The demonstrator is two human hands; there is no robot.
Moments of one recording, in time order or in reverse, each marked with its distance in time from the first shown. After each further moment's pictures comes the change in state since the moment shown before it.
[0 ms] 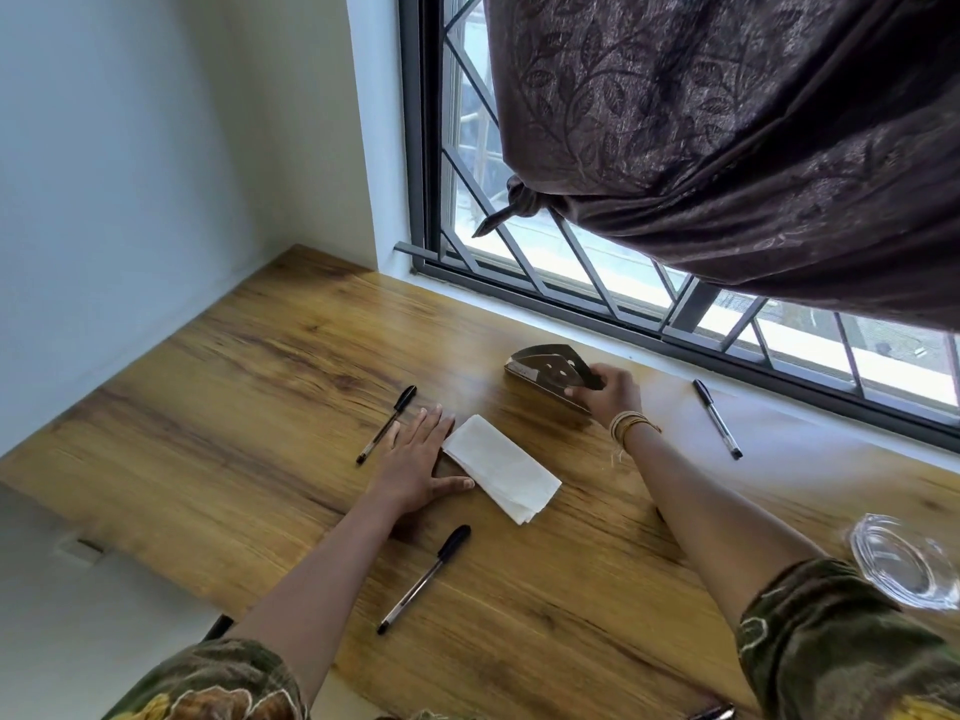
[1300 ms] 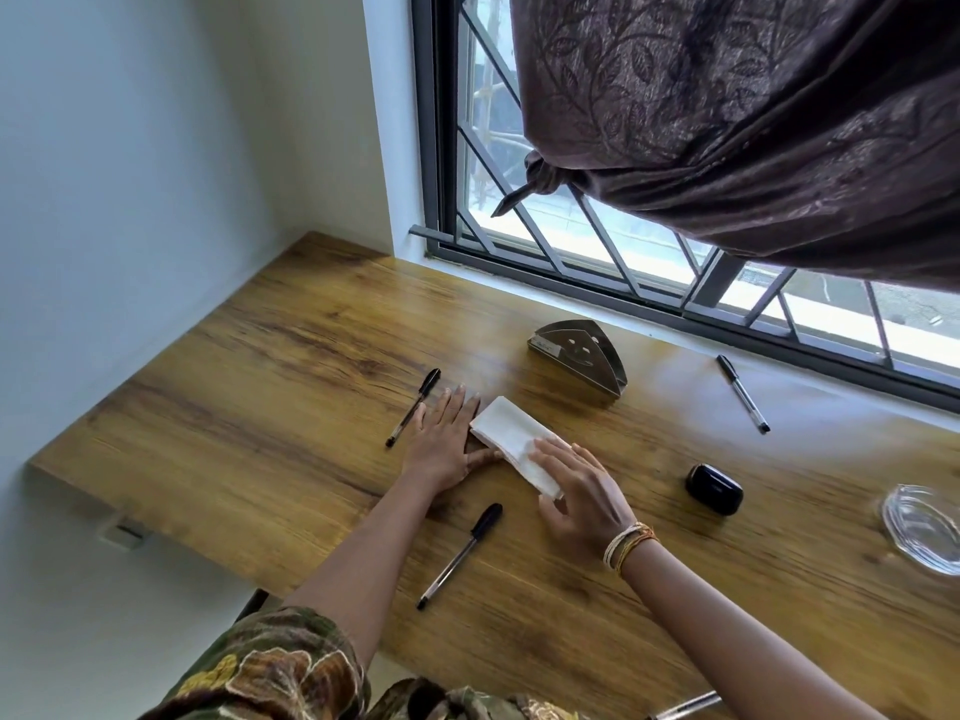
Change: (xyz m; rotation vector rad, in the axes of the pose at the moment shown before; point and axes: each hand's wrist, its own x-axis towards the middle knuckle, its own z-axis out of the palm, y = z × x) left_hand 0.007 -0.001 0.003 0.015 -0.005 -0.017; right_hand -0.149 0.005 0.057 -0.367 -0.207 -0.534
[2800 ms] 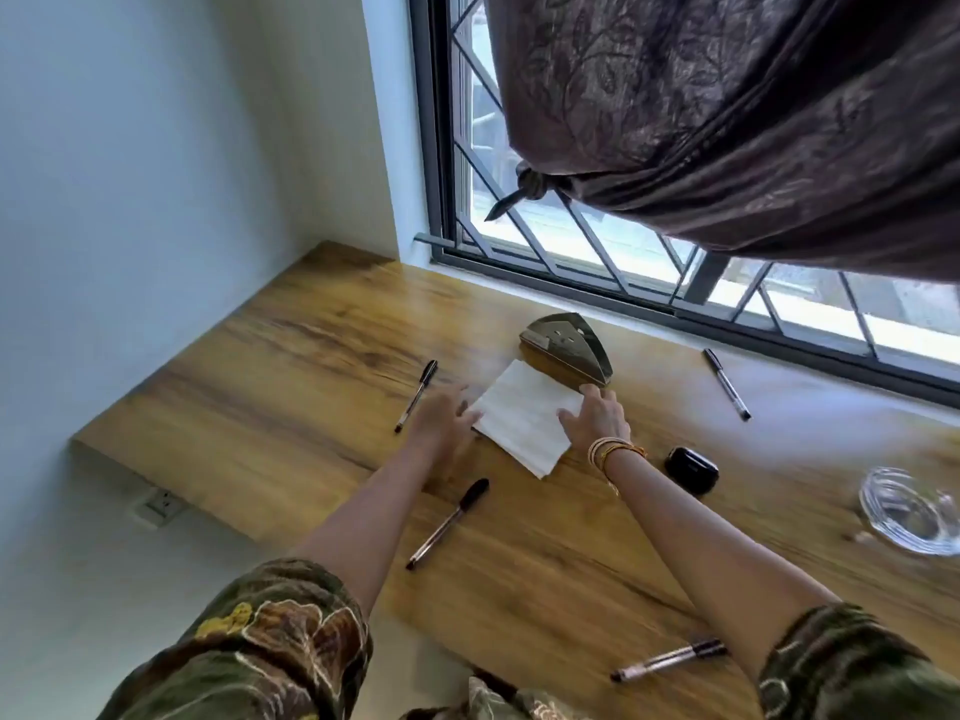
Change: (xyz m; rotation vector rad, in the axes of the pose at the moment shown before) left_hand -0.014 0.028 -0.029 -0.432 0.177 -0.114; right_hand 0.052 0.021 -0.040 0.110 -0.013 0.683
